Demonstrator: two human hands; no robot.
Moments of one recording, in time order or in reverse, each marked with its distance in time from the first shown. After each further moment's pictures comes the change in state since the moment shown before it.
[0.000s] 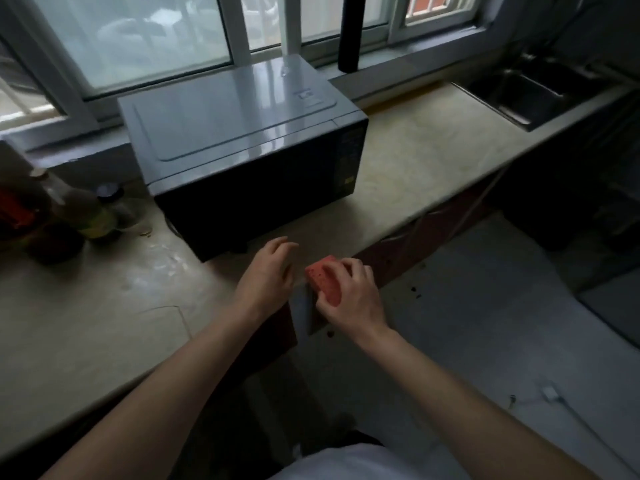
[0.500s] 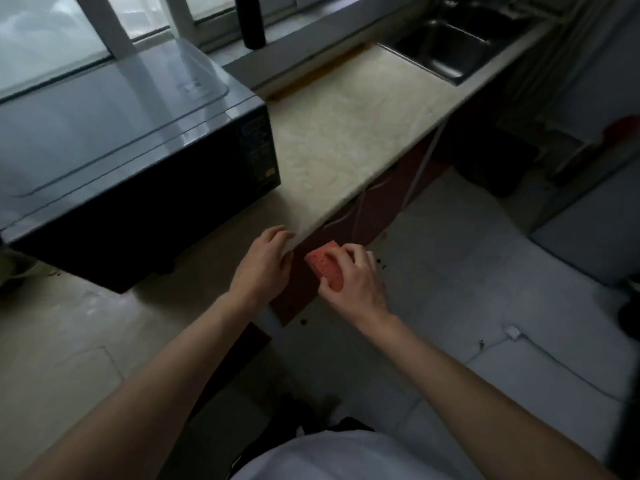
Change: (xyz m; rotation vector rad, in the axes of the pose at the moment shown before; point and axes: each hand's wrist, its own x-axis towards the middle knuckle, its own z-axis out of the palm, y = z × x) left_hand 0.070 0.090 0.078 0.052 -0.143 0.131; right_hand -0.003 0.113 -0.059 0.003 0.085 0.181
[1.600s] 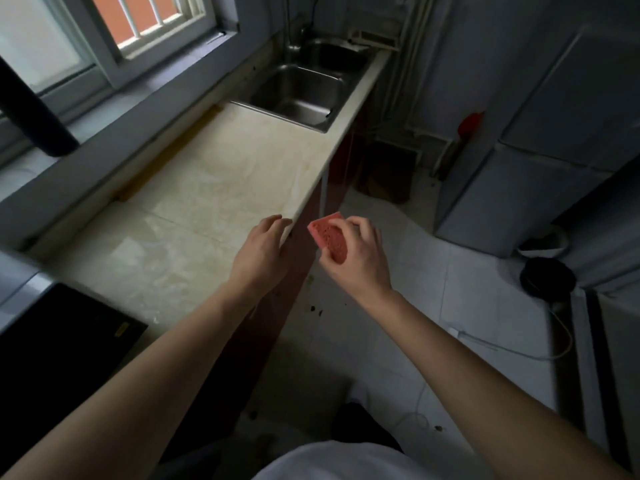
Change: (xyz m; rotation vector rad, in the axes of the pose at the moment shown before) left_hand 0.316 0.163 0.078 -0.084 -0.119 0.357; right_hand 0.208 0.182 -0.142 -0.054 0.359 0.271
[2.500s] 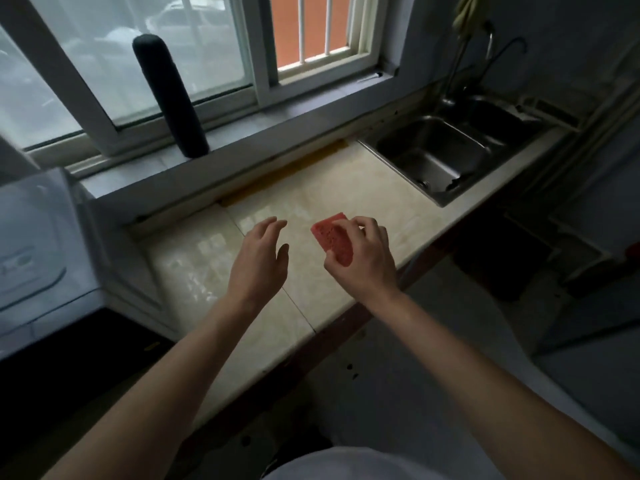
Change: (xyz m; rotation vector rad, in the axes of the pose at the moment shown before) left_hand 0.082 -0.078 -0.050 0.107 0.386 -0.502; right_hand 0.207 -0.052 0.091 0.159 -0.278 -0.418
